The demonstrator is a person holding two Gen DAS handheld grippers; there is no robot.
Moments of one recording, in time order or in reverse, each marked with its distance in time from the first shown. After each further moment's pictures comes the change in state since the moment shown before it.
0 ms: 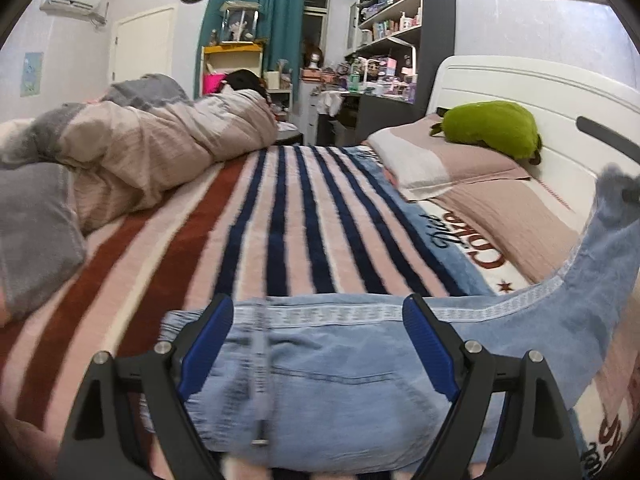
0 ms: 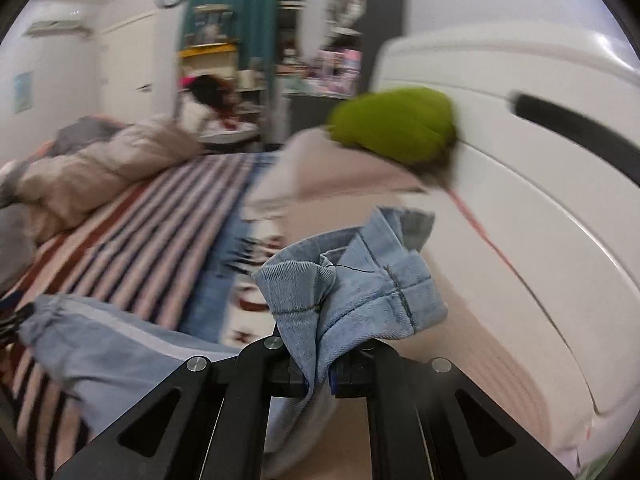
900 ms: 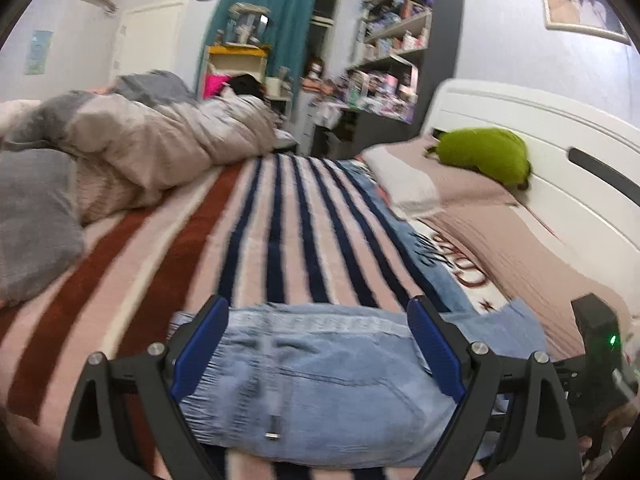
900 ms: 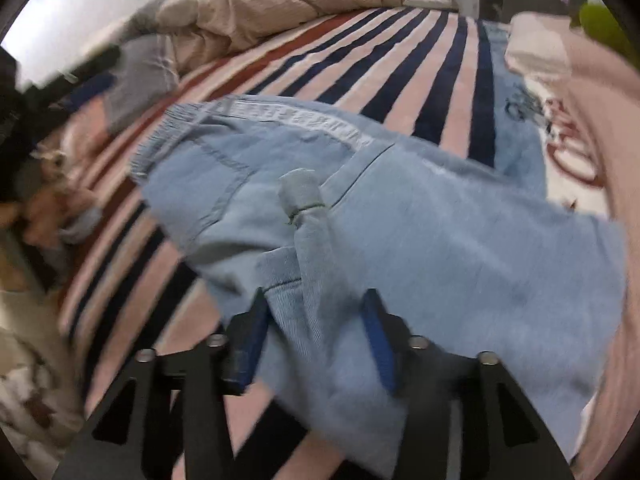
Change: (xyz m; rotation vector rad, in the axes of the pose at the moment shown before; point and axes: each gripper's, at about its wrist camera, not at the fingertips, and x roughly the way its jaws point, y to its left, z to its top) left arm -0.014 0.014 0.001 -0.072 -0.020 -0.105; right arm 0.101 0.222 -0.140 -0.198 0.478 0.597
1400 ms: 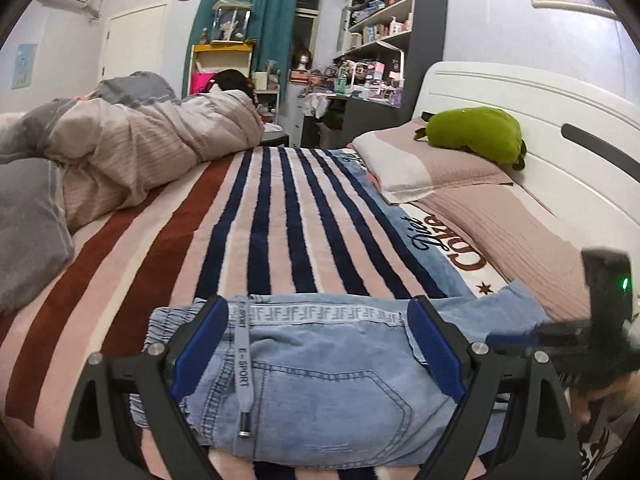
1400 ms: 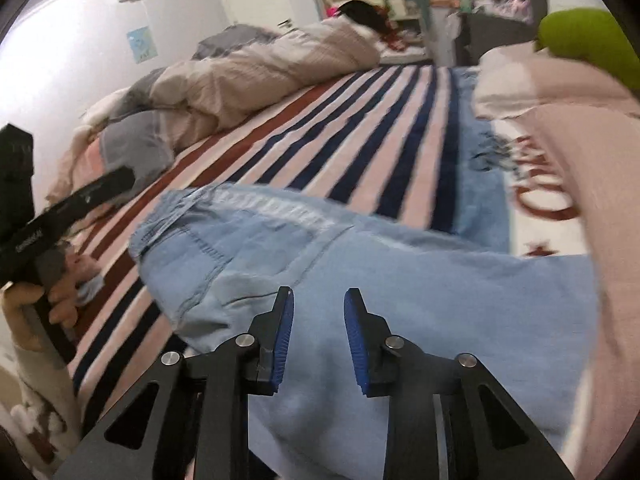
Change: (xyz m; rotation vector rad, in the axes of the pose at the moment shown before) left arm 0.008 -0.015 -0.007 0.046 0.020 0.023; right arm -0.020 -0.023 0.015 0.039 -0.248 -0.006
